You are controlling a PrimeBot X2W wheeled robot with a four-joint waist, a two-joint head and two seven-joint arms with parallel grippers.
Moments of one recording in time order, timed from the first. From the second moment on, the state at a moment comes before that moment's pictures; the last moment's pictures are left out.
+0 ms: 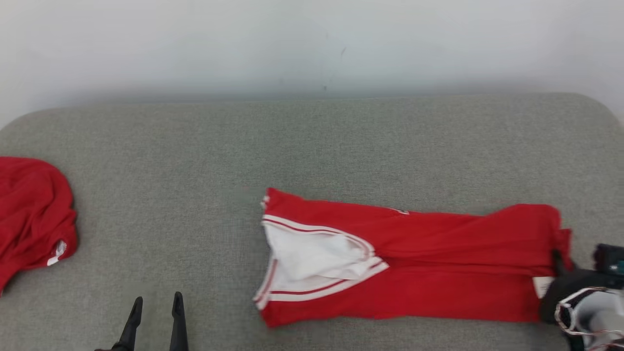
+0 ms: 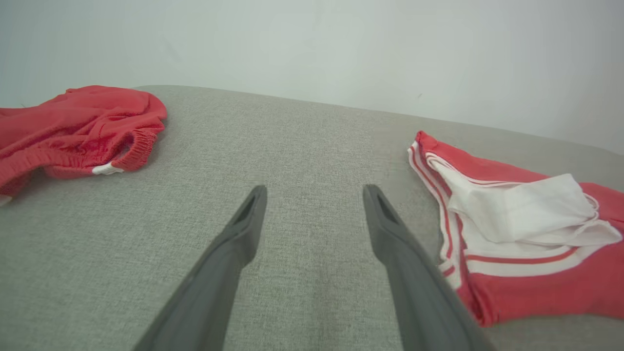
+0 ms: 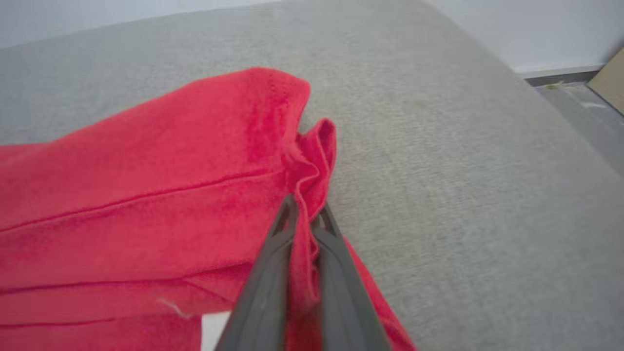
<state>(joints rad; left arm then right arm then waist) 0.04 0.05 0.01 0.20 -0.21 -0.09 -0.26 -0.55 -0.35 0.15 1.20 0.44 0.13 -0.25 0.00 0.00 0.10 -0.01</state>
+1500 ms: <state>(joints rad) -0.03 0.05 -0.07 0.24 -0.24 -0.07 -0.26 -0.60 -0.05 0.54 0.74 0.81 0.13 -0.14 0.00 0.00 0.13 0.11</state>
